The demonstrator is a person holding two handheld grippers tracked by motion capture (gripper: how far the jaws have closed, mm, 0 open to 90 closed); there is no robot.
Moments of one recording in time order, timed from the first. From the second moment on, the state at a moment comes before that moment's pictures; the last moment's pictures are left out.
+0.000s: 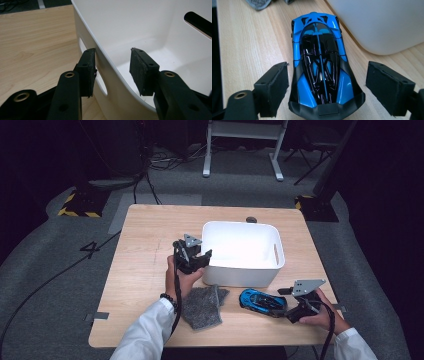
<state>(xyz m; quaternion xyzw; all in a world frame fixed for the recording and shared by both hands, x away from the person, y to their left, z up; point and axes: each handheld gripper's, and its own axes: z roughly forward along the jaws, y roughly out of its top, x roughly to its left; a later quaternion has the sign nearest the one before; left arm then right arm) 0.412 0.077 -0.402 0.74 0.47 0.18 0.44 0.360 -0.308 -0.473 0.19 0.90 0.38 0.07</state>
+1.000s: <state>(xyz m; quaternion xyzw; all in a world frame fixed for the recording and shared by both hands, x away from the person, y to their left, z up) 0.394 0.080 -0.398 0.75 0.41 0.19 0.48 0.358 -0.305 -0.502 0.17 0.91 0.37 0.07</state>
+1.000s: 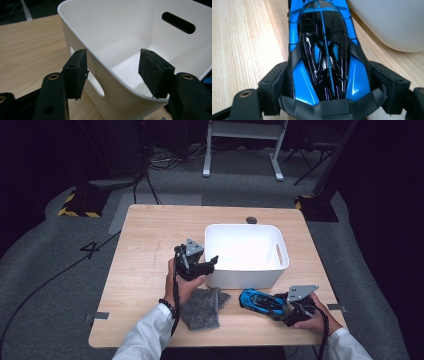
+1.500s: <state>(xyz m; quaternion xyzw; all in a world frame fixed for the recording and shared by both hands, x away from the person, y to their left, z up) 0.355 0.100 -0.382 0.79 0.32 0.21 0.48 0.356 -0.307 -0.501 0.17 0.91 0.37 0.07</state>
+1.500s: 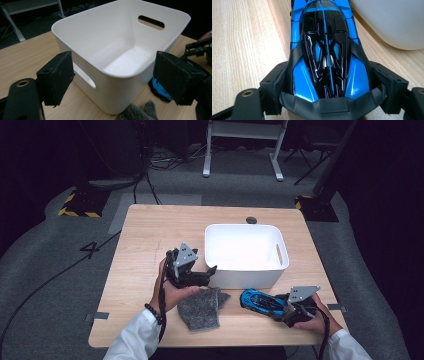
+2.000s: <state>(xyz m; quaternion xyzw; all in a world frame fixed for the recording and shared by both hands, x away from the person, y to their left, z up) 0.338 0.147 -0.447 0.86 0.29 0.21 0.37 0.355 -0.306 -0.500 0.17 0.91 0.37 0.07</state>
